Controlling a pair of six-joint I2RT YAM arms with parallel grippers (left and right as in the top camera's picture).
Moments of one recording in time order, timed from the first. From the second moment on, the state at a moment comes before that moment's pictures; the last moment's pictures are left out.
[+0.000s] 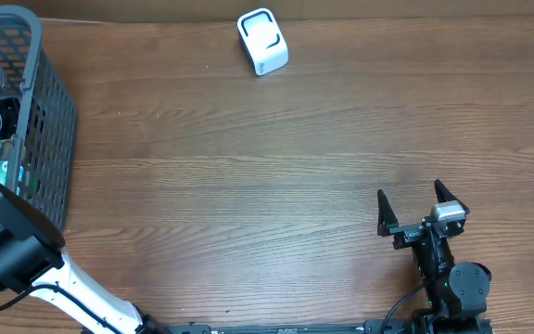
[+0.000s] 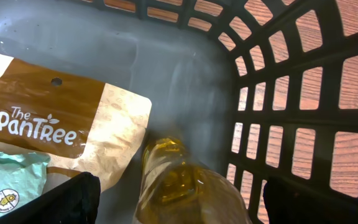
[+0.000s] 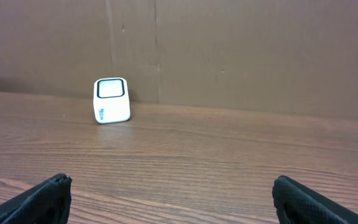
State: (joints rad) left arm 0.66 2.13 1.92 -0.97 0.32 0.35; right arm 0.05 0.01 0.02 -0.02 -0.12 -0.01
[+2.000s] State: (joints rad) left arm 0.17 1.47 2.07 -0.99 0.44 -0.20; right arm 0.05 0.01 0.02 -0.02 -0.12 -0.01
